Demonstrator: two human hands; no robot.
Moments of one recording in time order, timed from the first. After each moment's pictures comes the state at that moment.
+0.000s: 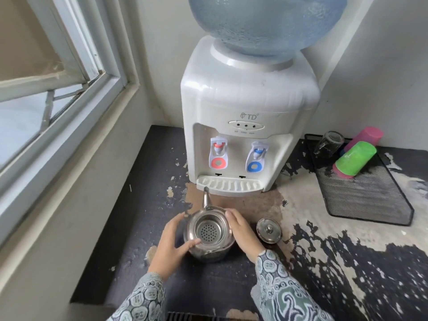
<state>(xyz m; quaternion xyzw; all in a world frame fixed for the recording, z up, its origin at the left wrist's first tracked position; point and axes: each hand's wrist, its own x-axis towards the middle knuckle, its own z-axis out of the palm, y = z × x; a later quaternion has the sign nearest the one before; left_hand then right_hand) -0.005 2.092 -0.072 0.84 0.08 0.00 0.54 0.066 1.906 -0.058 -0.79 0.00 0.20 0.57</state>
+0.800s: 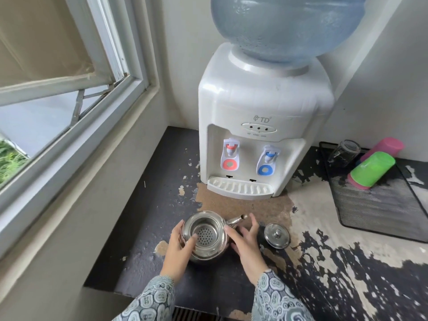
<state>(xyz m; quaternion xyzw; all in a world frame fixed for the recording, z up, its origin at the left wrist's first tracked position) -0.025 2.069 -0.054 0.71 0.26 -0.05 0.65 0.029 1.910 -0.052 -0.61 0.10 0.23 0.75</state>
